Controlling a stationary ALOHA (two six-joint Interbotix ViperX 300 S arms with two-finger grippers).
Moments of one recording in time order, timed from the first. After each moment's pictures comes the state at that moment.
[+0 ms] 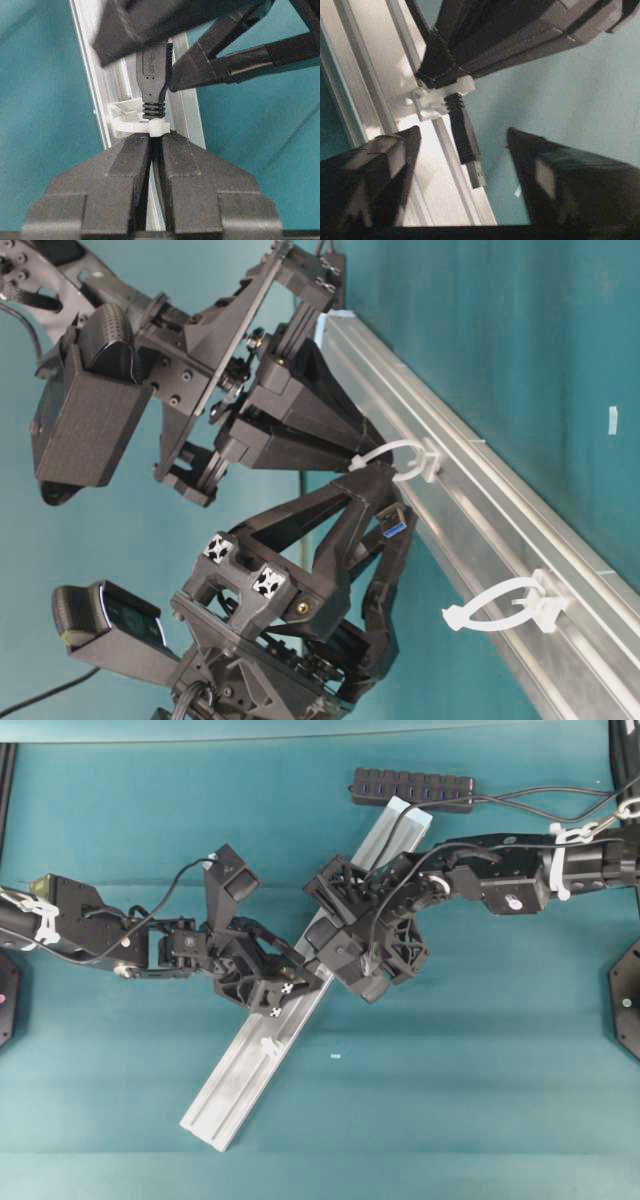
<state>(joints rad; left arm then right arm) 0.08 0.14 0.76 0.02 -0.41 -0.78 -0.22 0.18 0.44 0.45 0.45 -1.45</state>
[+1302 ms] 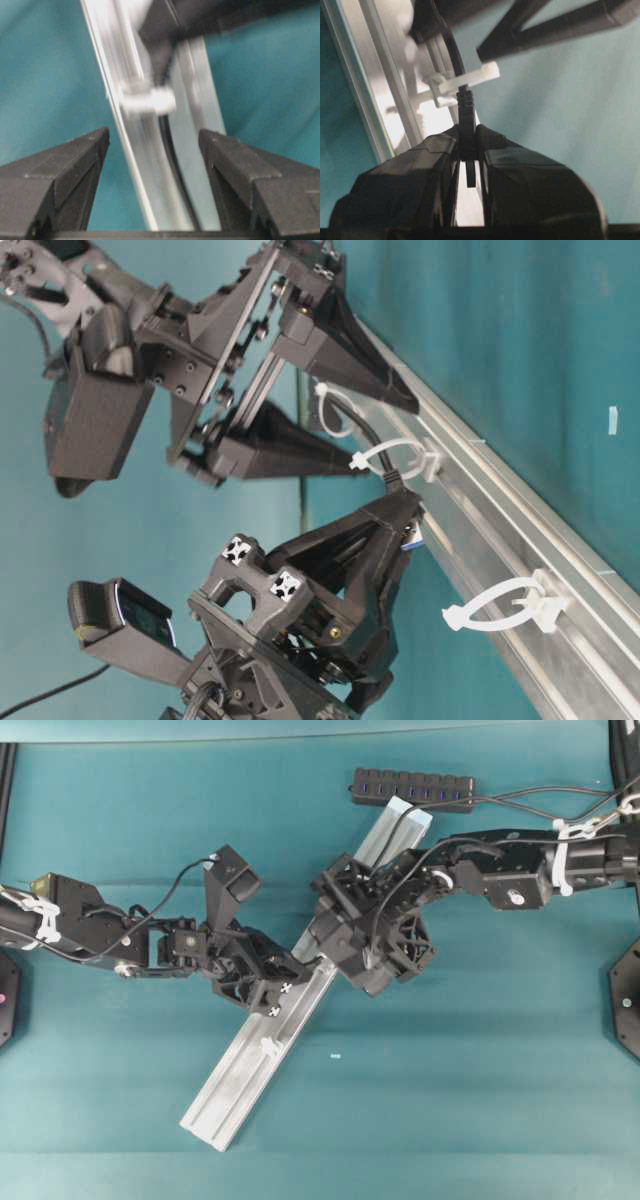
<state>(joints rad) 0.07 0.14 0.76 0.02 -0.36 -0.78 -0.26 0.17 0.46 0.45 0.49 -1.34</state>
